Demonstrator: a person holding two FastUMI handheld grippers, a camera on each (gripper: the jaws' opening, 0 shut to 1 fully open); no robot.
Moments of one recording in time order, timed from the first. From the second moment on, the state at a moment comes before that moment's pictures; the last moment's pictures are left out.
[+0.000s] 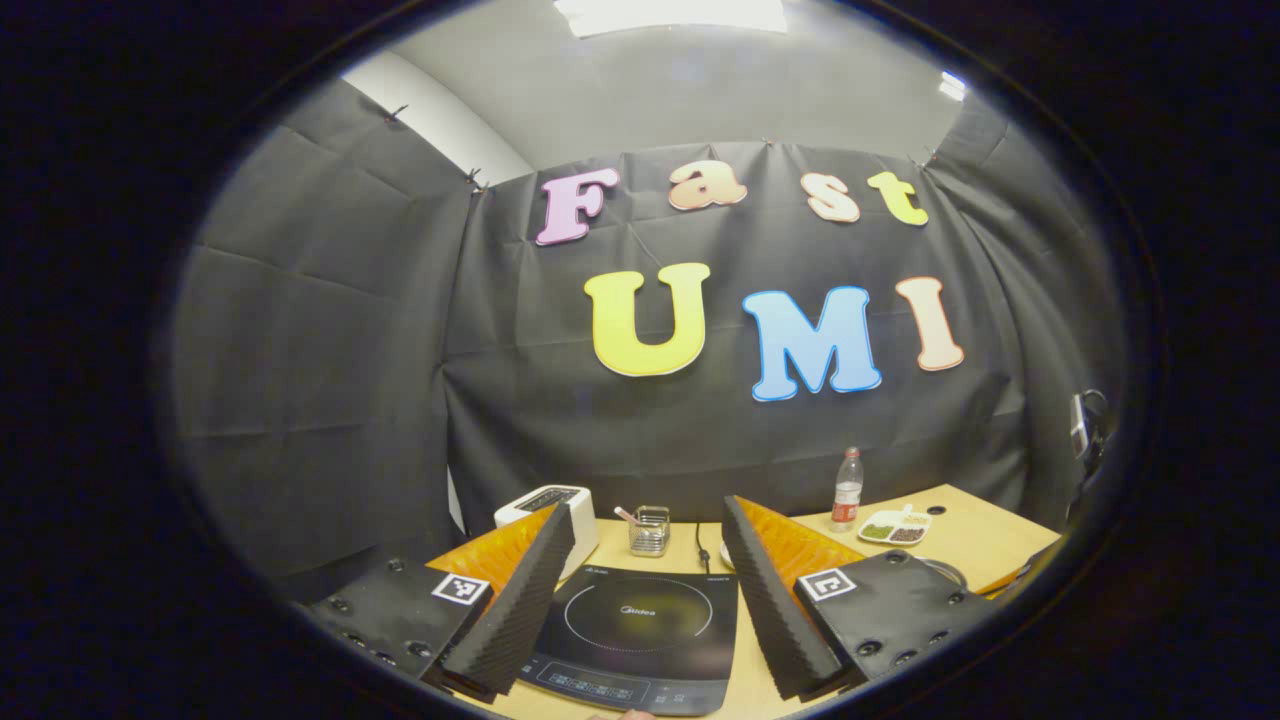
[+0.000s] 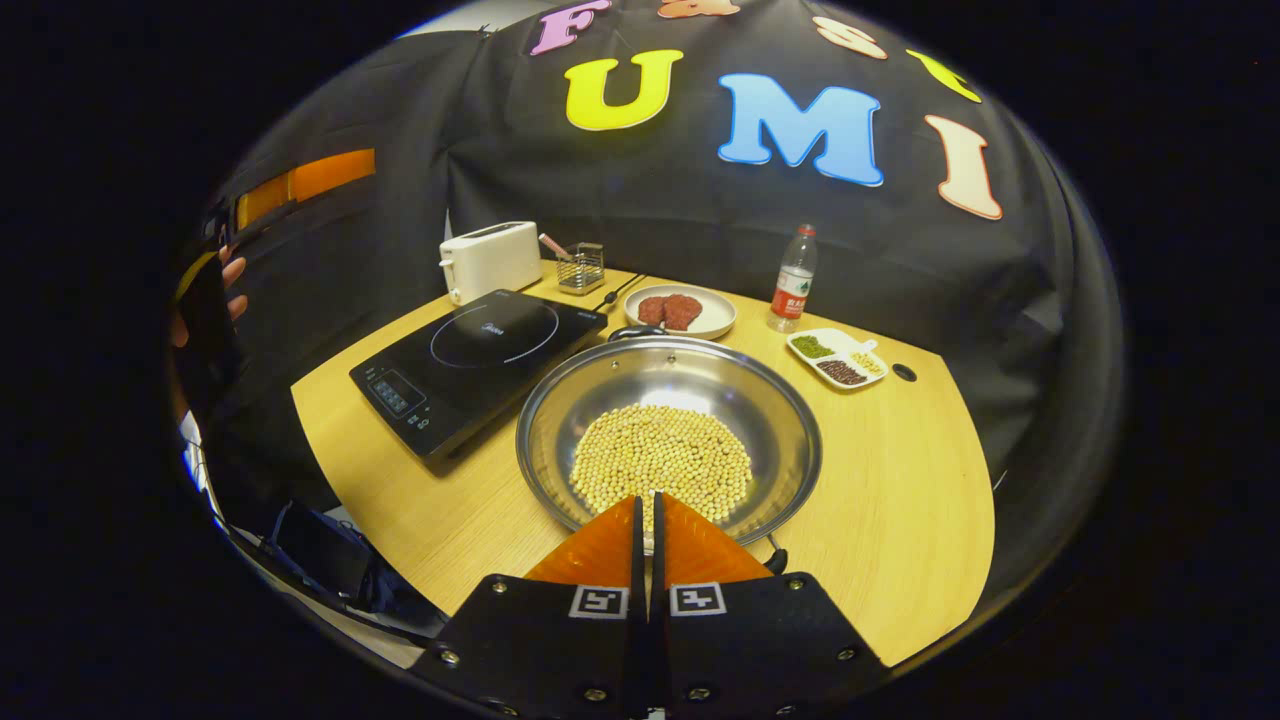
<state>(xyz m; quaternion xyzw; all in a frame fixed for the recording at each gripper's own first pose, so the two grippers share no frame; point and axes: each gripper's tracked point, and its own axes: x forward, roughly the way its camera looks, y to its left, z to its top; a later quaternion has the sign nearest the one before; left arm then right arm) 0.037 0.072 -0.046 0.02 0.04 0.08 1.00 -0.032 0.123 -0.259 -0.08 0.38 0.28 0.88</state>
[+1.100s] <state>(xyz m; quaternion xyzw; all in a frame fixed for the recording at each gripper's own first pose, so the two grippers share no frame) 0.039 0.065 -0.061 0.04 0.06 0.13 0.99 -0.048 0.103 -0.326 -0.09 0.49 0.30 0.81</state>
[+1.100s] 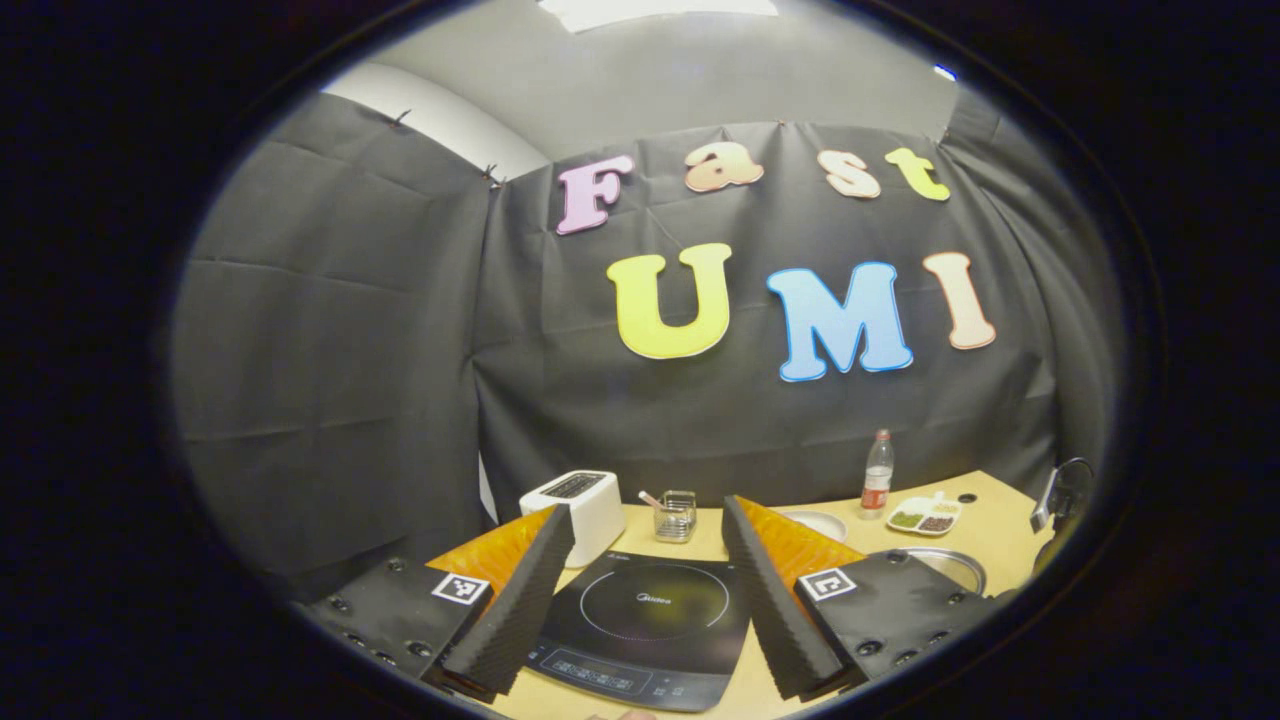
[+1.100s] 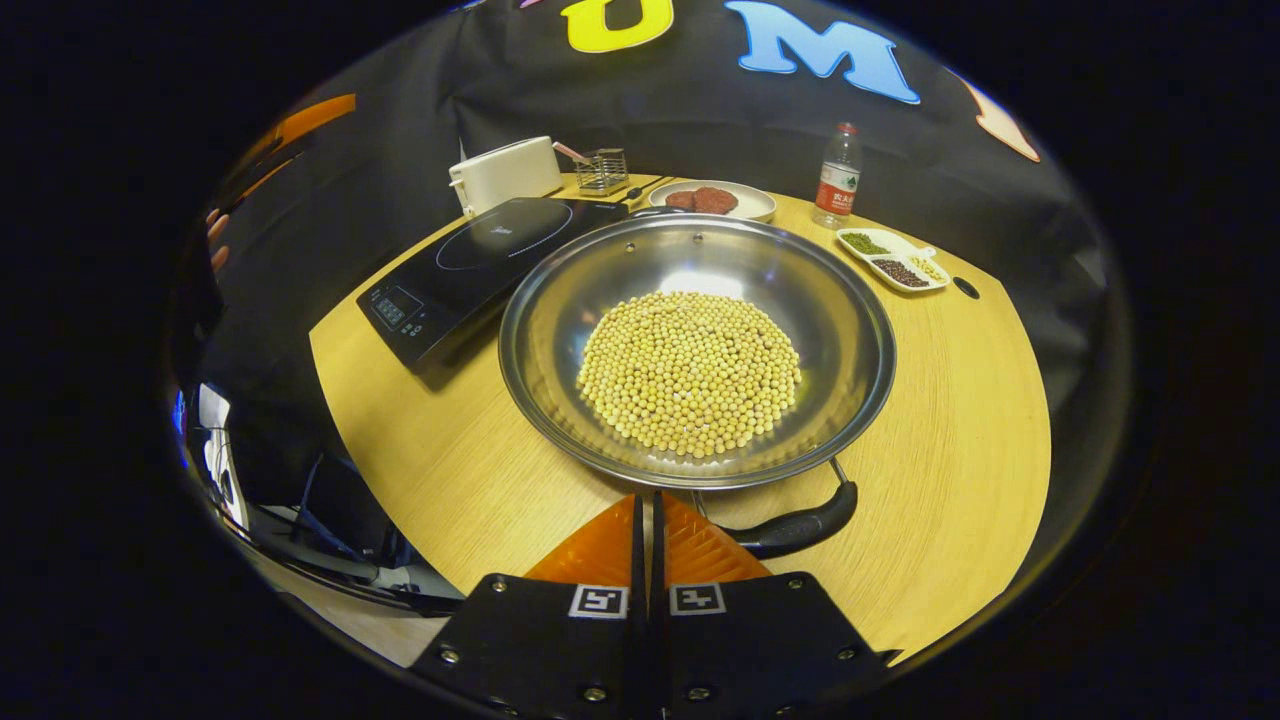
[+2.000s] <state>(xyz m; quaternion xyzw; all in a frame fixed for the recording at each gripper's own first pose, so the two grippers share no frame) 0.046 0.040 -0.068 0.03 0.07 0.15 0.99 0.012 0.045 -0.336 -0.12 0.48 0.25 0.83</state>
